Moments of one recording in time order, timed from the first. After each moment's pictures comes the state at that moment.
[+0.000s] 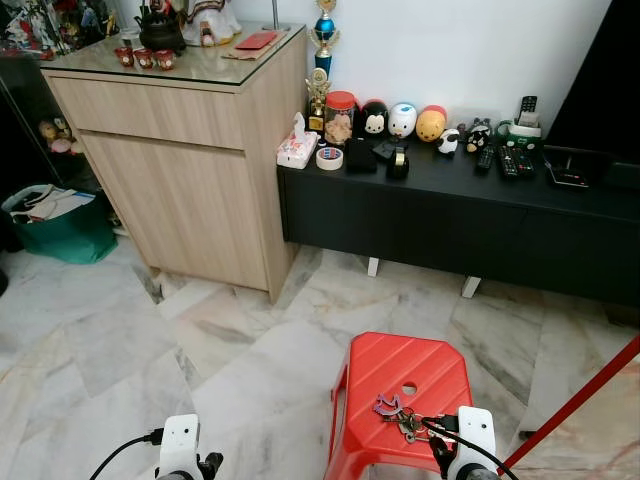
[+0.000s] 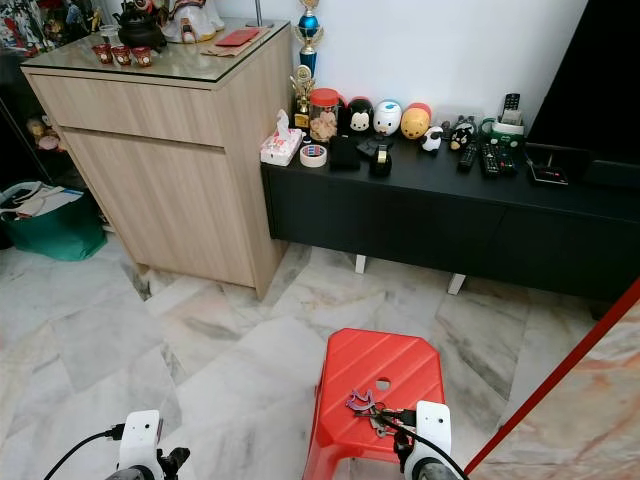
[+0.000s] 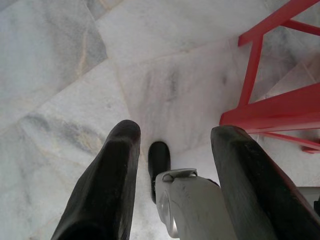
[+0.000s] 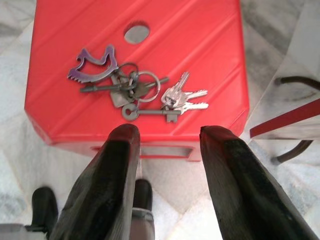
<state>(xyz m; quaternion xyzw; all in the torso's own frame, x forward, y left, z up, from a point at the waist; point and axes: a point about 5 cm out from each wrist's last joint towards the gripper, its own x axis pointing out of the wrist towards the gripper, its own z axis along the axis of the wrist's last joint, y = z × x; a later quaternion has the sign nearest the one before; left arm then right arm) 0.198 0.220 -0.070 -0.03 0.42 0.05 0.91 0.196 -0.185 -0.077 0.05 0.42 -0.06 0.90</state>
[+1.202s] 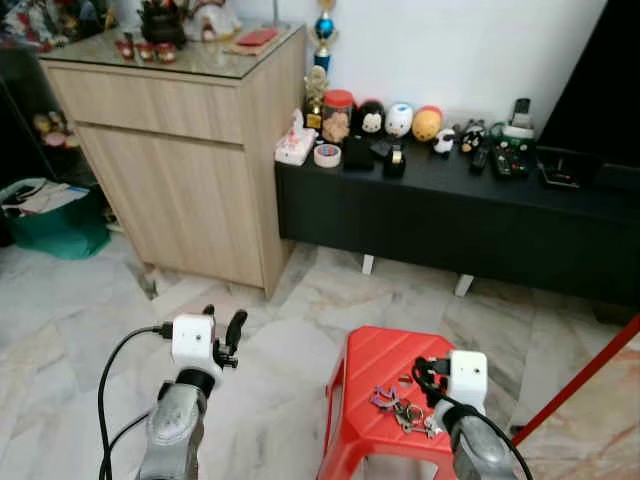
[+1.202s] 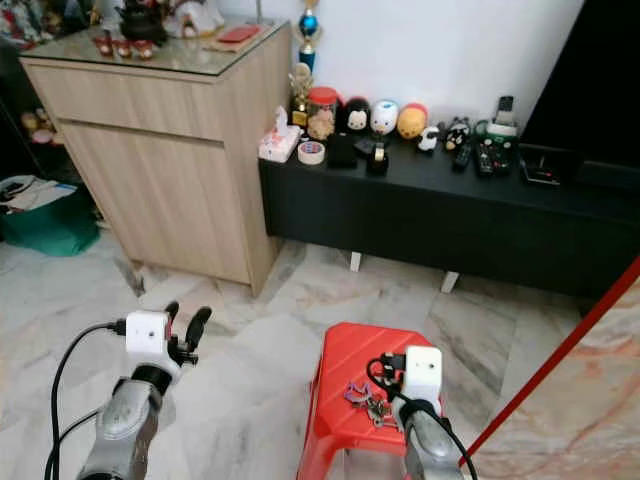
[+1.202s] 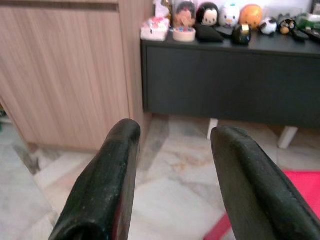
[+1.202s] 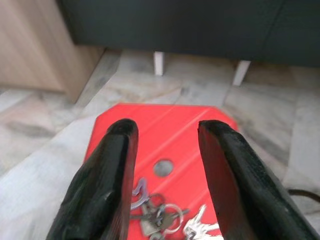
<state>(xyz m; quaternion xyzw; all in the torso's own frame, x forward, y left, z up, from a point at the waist) 0.266 0.191 0.037 0.02 0.00 -0.04 1.00 0.253 -0.172 -0.024 0.04 0.20 -0.02 0.98</state>
